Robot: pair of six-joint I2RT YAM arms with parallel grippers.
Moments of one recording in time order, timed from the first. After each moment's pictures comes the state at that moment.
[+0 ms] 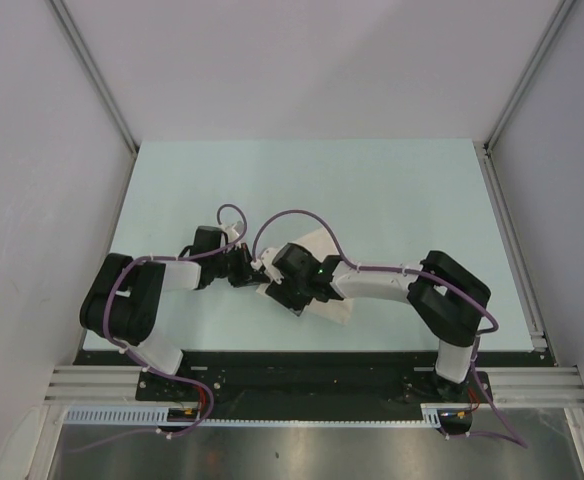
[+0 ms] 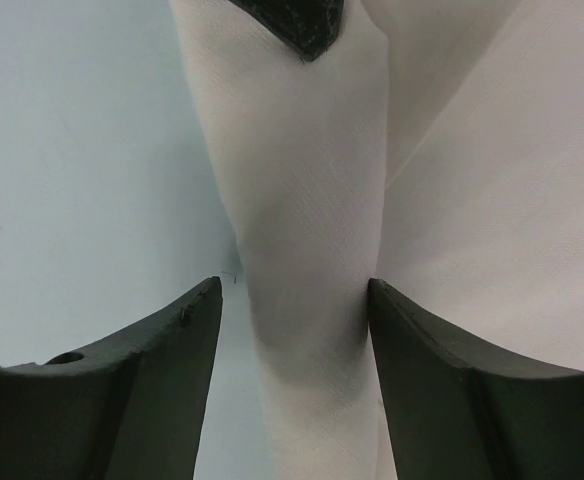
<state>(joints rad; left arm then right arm) -0.23 1.61 0.56 0.19 0.64 -0.54 1.04 1.81 1.14 -0.31 0.05 -0.06</state>
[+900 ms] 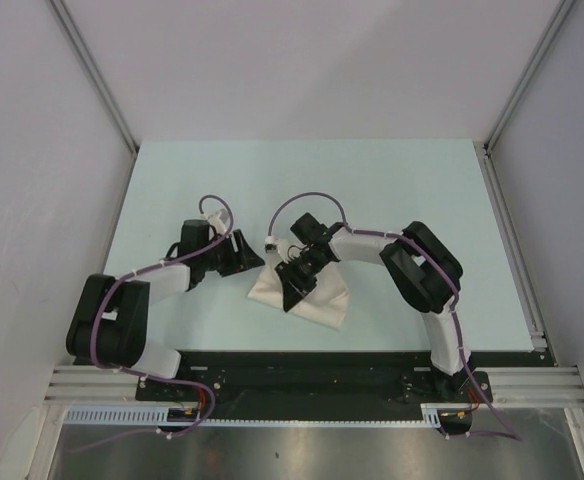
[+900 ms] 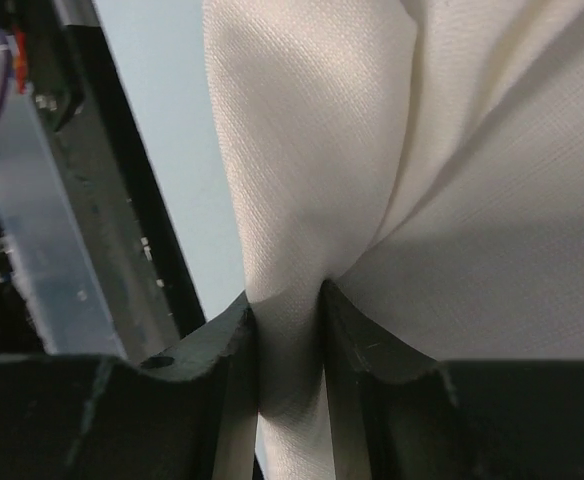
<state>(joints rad) -0.18 1.47 0.58 0.15 0.51 -0.51 0.78 2.06 1.33 -0.46 -0.78 -0.03</state>
